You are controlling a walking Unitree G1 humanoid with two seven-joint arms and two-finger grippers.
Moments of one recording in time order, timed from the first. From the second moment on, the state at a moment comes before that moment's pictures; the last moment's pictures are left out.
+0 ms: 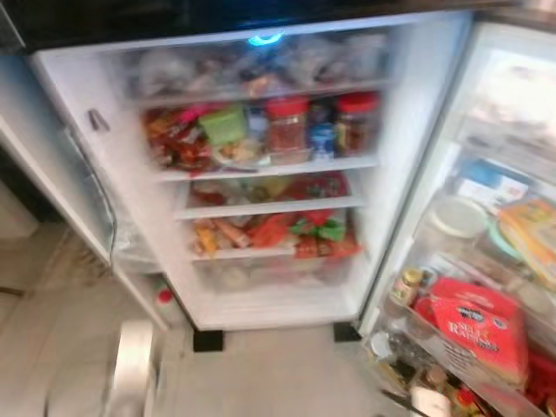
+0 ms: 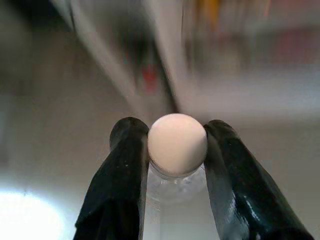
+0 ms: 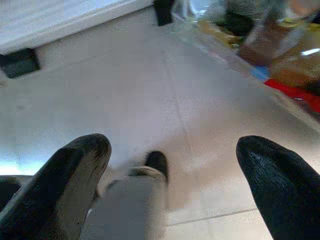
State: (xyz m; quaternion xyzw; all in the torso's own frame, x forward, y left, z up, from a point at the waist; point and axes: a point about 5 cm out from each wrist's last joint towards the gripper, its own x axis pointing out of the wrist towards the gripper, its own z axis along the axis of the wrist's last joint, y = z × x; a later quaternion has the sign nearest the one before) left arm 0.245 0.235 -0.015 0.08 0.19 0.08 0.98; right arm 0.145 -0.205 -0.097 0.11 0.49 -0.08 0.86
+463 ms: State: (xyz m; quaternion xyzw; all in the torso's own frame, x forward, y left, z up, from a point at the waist) left arm 0.248 0.208 0.012 0.06 0.07 0.04 1.00; right arm 0.138 -0.205 -0.100 0.10 0.50 -0.08 0.86
